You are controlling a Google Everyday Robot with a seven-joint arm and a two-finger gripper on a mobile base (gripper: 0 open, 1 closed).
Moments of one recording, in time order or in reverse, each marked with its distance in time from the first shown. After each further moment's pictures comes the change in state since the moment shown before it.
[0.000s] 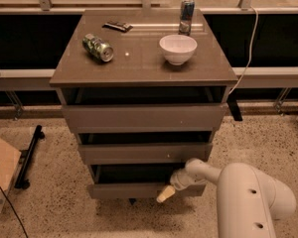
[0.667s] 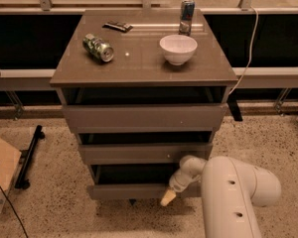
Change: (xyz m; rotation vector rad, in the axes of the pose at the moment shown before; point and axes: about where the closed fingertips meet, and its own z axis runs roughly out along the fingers) arm 0.027 0.025 0.012 -0.121 0.194 -0.095
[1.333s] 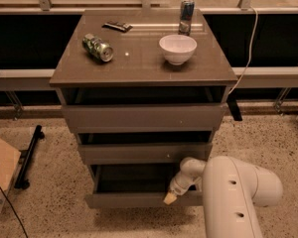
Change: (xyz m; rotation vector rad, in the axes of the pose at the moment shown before) arm 0.000 0.002 -0.003 -0.002 0.000 0.002
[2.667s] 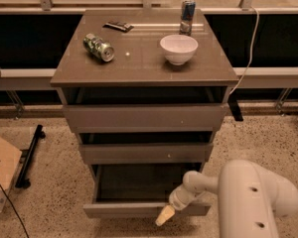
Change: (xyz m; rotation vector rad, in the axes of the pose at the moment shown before) arm 0.037 0.079 0.016 -0.089 -0.034 0.163
